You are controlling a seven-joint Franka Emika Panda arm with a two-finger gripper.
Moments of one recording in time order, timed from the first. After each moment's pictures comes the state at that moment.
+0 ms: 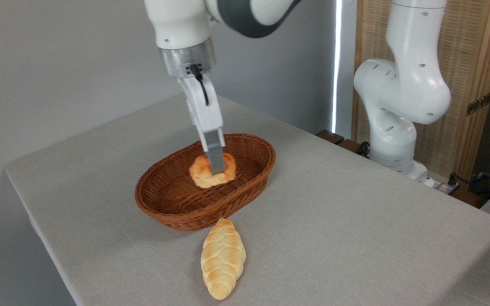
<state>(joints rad) -0.20 -0.16 0.07 -1.98 -0.02 1.77 1.07</state>
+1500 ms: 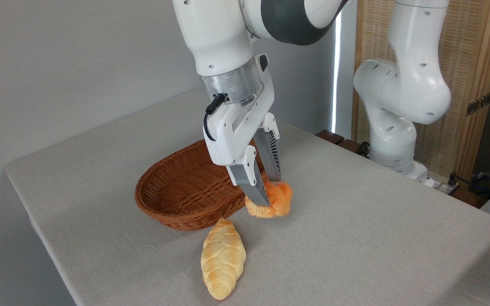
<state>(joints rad) -0.20 -0.19 0.21 -2.05 0.14 1.73 1.81</state>
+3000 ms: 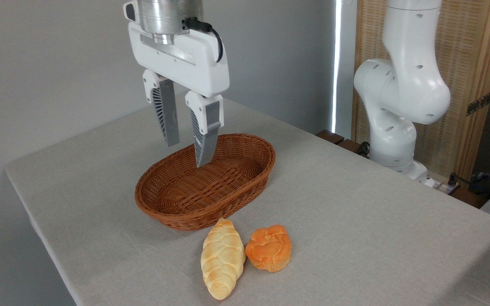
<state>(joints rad) -0.21 -0.06 0.16 -1.69 -0.04 1.73 0.68</state>
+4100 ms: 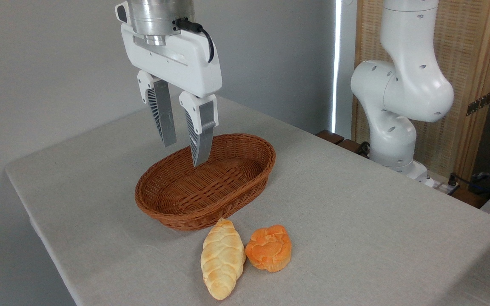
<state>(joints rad) -0.04 -0.03 -0.01 -1.65 -0.05 1.69 0.67</state>
